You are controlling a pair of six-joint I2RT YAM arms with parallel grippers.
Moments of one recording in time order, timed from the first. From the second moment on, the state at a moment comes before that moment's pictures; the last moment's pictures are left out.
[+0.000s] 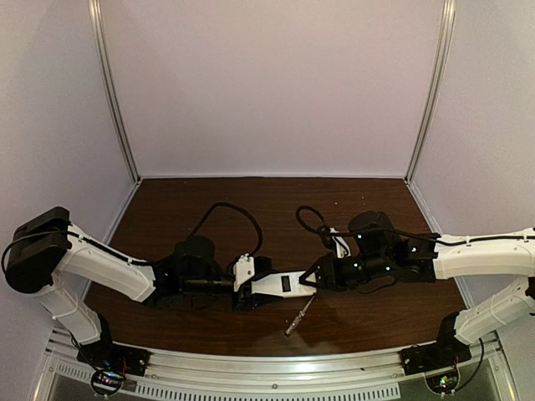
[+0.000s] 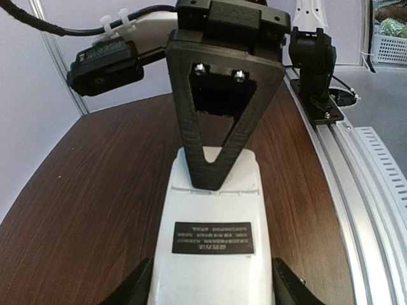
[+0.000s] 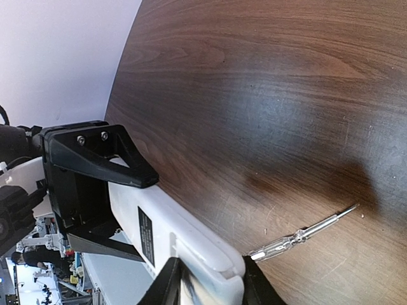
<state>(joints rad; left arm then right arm) -1.08 1.58 0.59 0.72 0.34 0.31 0.97 1.26 0.73 -0.12 -0.28 0.90</state>
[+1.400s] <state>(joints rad) -1.08 1.58 0.59 0.70 0.34 0.30 0.97 1.18 0.69 -0.15 -0.22 0.89</state>
